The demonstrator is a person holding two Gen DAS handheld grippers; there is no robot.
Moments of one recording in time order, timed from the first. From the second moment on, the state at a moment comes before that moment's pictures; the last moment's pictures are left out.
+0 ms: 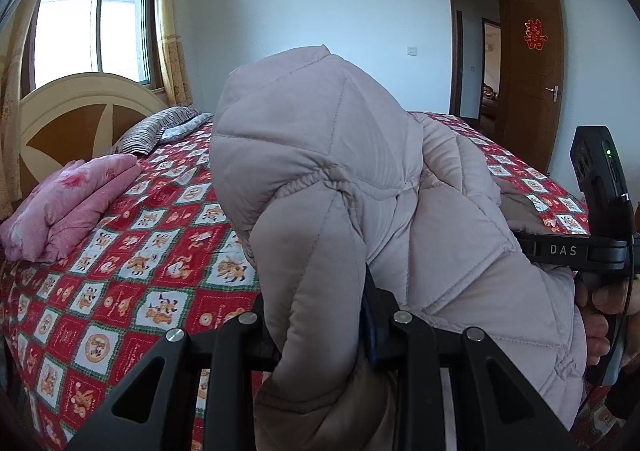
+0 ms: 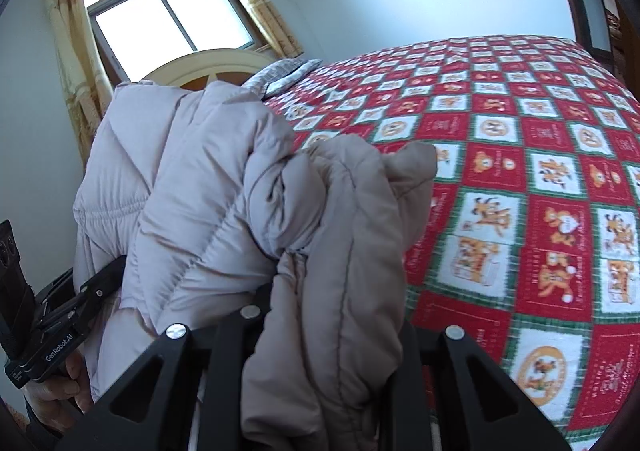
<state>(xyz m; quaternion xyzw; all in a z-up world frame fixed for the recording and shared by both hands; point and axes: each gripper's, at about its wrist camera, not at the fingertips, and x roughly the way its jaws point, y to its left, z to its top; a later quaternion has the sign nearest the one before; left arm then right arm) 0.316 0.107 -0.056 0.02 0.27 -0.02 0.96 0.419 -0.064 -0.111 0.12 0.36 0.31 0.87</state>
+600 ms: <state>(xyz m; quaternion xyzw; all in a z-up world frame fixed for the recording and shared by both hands) 0.309 0.194 -0.080 0.00 0.30 0.04 0.95 0.434 0.028 -0.125 0.08 0.40 0.36 0.84</state>
